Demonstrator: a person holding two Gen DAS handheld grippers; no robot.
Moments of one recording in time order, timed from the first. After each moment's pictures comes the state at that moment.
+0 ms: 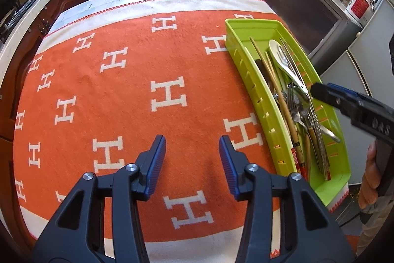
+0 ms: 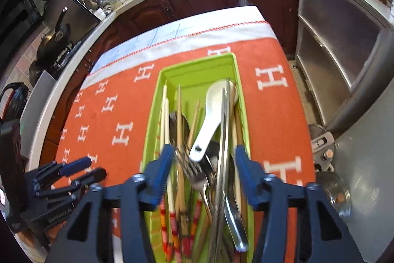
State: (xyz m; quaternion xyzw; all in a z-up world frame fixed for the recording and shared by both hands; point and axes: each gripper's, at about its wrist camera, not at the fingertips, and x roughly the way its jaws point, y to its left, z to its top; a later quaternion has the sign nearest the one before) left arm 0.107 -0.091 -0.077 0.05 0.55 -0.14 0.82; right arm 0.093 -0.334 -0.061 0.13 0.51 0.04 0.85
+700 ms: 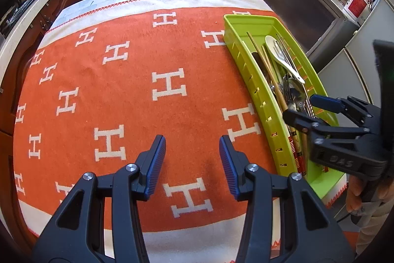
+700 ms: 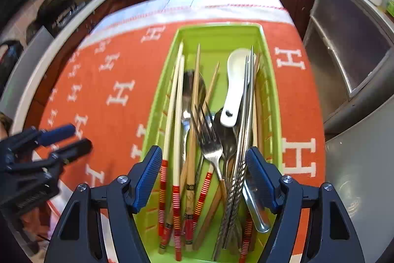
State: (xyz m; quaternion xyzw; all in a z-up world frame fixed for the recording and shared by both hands) left arm 0.093 -0.085 -0.074 0.05 0.55 -0.14 0.82; right arm 0.080 -0.290 -0.084 0.04 0.56 0.06 0.83
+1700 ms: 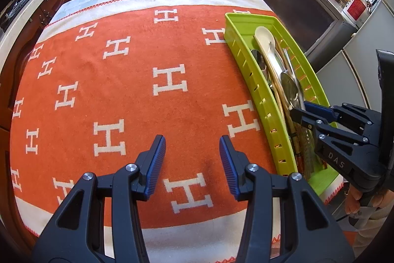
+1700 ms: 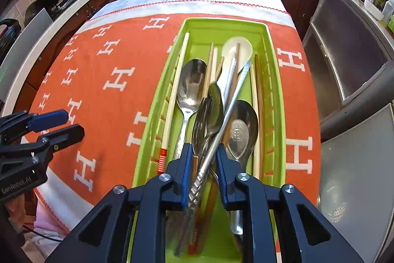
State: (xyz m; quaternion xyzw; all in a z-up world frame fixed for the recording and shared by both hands) left arm 0.091 -0.079 -0.075 0.03 0.56 -0.14 0.82; right arm 0.067 -0.277 -0.082 -0.01 0.56 0.06 0.83
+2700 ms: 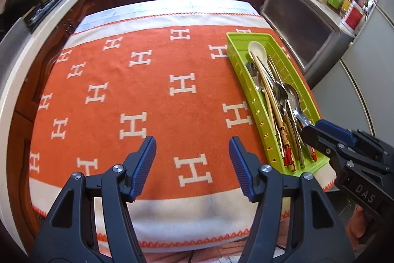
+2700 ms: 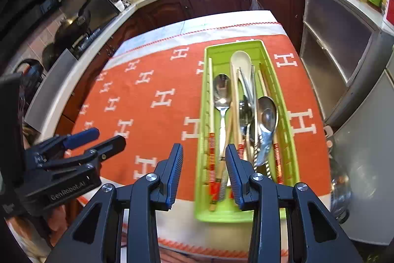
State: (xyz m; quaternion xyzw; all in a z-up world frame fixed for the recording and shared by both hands) left arm 0.036 -0.066 -0.019 0.03 0.51 -0.10 0.85; right arm -0.021 -0.266 -0.001 0.12 0.50 0.06 0.86
